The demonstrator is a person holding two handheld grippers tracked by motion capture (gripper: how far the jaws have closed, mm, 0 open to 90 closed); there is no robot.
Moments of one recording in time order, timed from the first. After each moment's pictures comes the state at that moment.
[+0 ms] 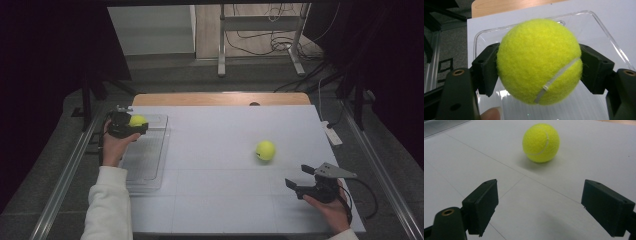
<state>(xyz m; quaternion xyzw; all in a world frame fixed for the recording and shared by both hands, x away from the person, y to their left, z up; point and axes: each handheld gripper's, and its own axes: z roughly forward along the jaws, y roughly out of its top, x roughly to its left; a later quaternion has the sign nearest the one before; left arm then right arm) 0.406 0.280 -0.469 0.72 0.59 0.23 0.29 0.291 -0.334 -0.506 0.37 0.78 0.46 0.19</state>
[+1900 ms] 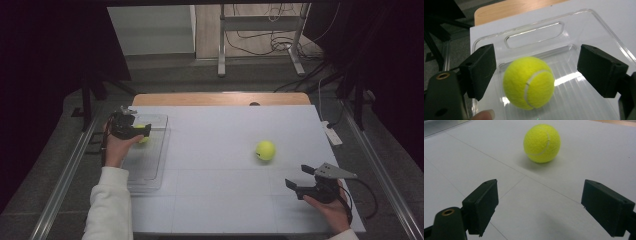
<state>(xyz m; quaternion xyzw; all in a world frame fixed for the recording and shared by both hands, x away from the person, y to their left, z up) 0.405 0.269 -0.472 0.73 0.56 0.27 0.29 0.290 -0.334 -0.505 0.36 0.79 0.46 0.19</state>
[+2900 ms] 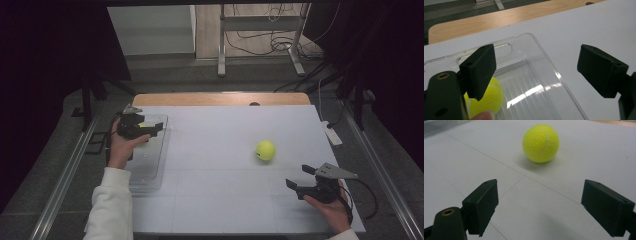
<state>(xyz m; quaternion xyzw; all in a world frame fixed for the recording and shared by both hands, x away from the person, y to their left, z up) 0.392 0.244 -0.451 0.73 0.51 0.19 0.41 0.290 -0.335 -0.505 0.36 0.78 0.46 0.19</state>
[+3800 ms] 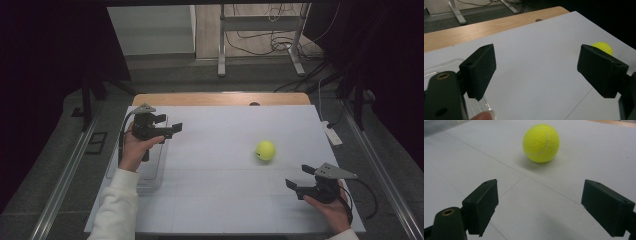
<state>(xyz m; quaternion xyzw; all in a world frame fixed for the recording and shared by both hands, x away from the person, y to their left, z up) 0.378 0.200 -0.428 0.74 0.44 0.13 0.49 0.290 -0.334 -0.505 0.36 0.79 0.46 0.20</state>
